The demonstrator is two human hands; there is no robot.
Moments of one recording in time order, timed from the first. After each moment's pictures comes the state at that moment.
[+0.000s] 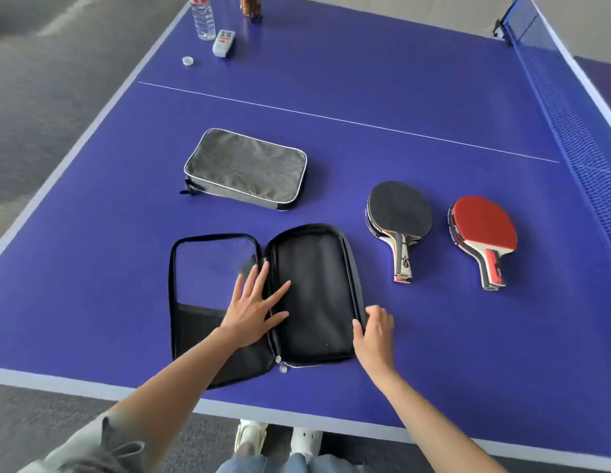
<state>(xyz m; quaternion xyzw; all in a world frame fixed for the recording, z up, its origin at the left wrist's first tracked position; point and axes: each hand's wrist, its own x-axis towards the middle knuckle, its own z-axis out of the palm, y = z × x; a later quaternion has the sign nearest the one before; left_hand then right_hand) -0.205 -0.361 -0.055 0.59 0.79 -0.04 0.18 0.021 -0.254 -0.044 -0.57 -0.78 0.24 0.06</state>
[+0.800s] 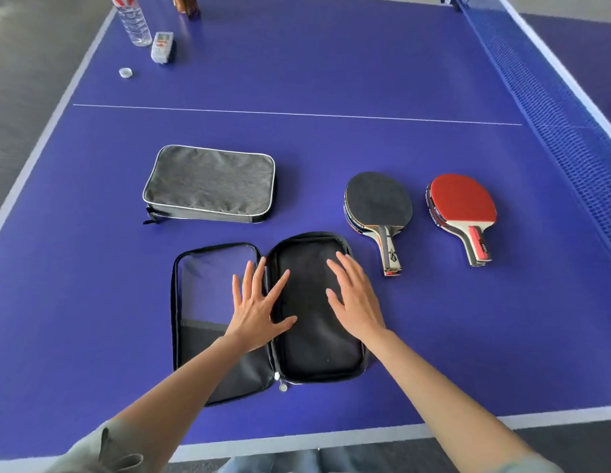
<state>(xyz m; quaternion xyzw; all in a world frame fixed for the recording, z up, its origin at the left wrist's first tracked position) -0.215 -0.315 -0.062 0.60 0.77 0.06 0.20 -0.024 -0.203 -0.037 -0.42 -0.88 0.19 0.09</state>
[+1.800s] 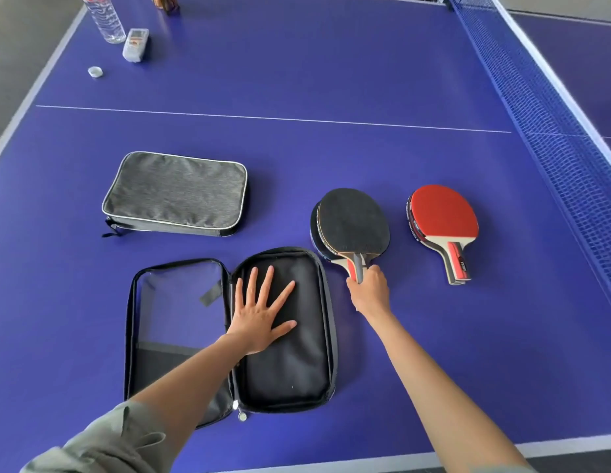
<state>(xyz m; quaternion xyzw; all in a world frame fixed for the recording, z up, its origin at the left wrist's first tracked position) -0.176 -0.255 -0.080 0.63 0.75 -0.07 0.18 0.002 -0.115 -0.016 -0.67 -0.66 0.32 0.06</state>
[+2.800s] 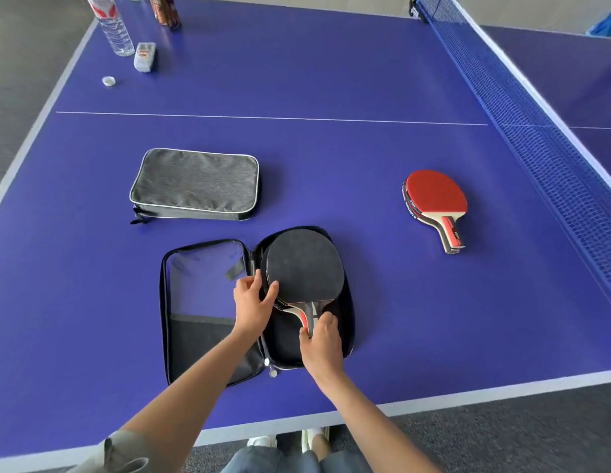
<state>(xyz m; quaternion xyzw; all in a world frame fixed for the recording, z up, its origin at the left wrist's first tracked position) -0.178 -0.309 -0.041 0.29 0.80 0.39 0.37 -0.039 -0.313 -0.022 -0.65 -0.69 0.33 0.06</state>
